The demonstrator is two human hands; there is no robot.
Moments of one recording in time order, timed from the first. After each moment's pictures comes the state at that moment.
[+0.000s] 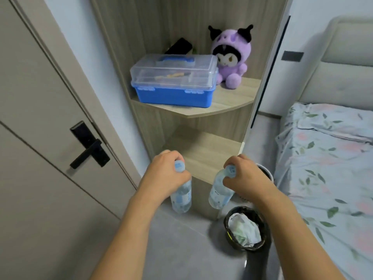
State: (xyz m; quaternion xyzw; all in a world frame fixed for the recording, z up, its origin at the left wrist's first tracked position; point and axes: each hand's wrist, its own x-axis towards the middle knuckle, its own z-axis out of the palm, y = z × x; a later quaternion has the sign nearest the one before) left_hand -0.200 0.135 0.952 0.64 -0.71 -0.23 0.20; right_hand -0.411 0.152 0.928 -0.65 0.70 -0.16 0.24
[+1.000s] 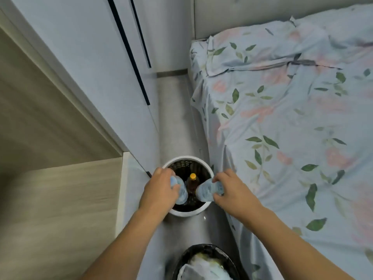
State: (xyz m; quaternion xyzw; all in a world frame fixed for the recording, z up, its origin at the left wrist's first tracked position) left_hand -0.656 -0.204 0.455 0.46 -0.84 -0.28 0.00; right_hand -0.806 -0.069 0.454 -0.44 0.83 -0.18 0.29
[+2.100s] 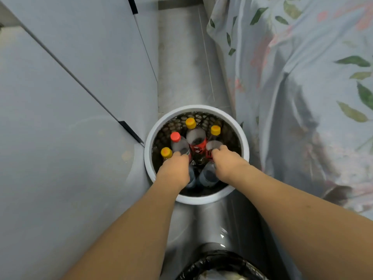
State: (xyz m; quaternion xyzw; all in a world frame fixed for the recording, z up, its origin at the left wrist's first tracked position) left_hand -0.690 -0.265 0.117 0.41 -0.86 -0.20 -0.23; right_hand -0.822 -0.182 0.145 -0.48 0.81 0.08 0.33
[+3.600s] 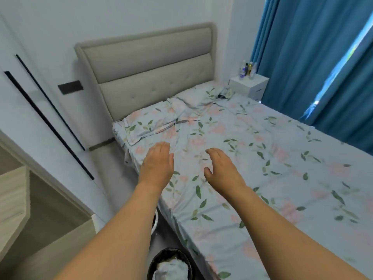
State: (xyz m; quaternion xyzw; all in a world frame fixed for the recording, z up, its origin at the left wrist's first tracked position) left_hand -0.718 0.010 0.895 0.11 -0.97 -0.16 0.16; right_hand -0.765 0.198 0.906 -0.24 0.94 -0.24 0.03
